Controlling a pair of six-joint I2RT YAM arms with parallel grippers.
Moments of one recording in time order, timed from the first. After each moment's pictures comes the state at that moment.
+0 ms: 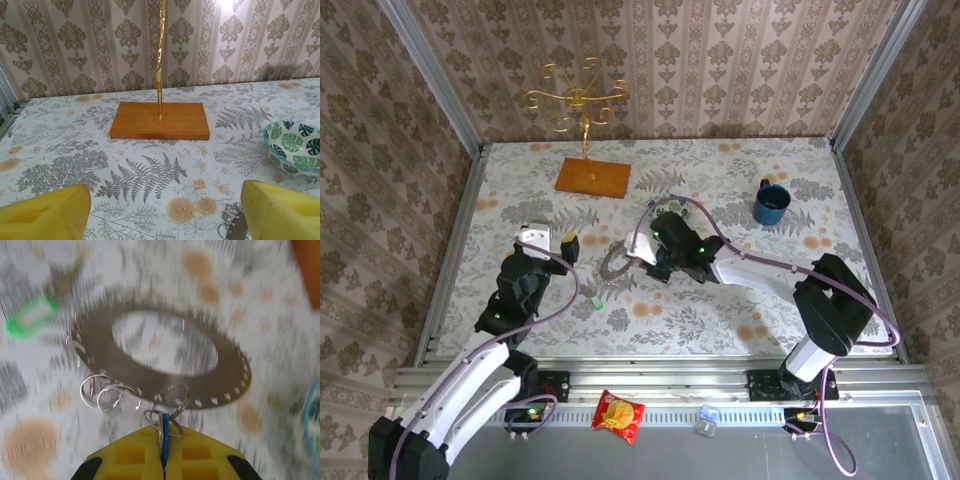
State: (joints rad) left arm -0.47 0.66 0.36 0.13 -0.23 -0.06; right arm 0.76 1.61 1.00 -0.26 -0.08 -0.50
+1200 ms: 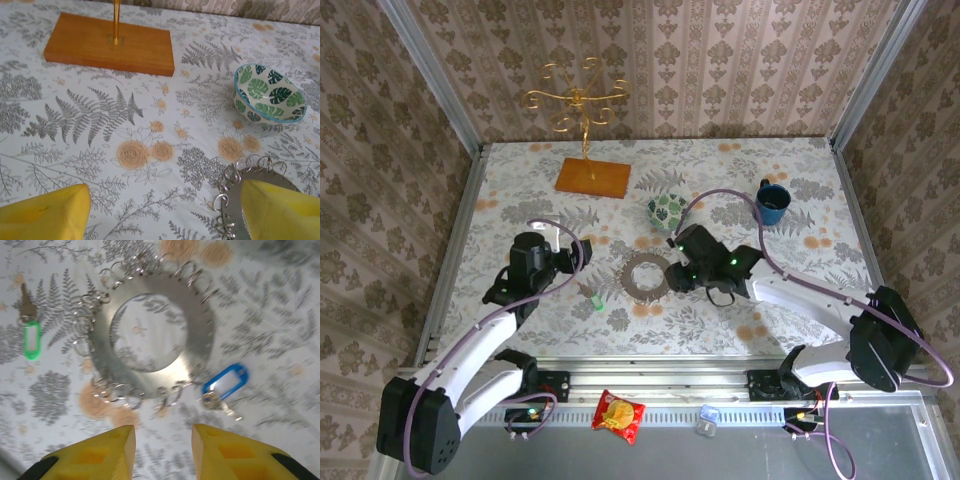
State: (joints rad) left arm -0.39 0.90 0.47 -0.04 0.05 -0.26; right arm 0.80 1.35 0.93 -0.55 0.03 0.43
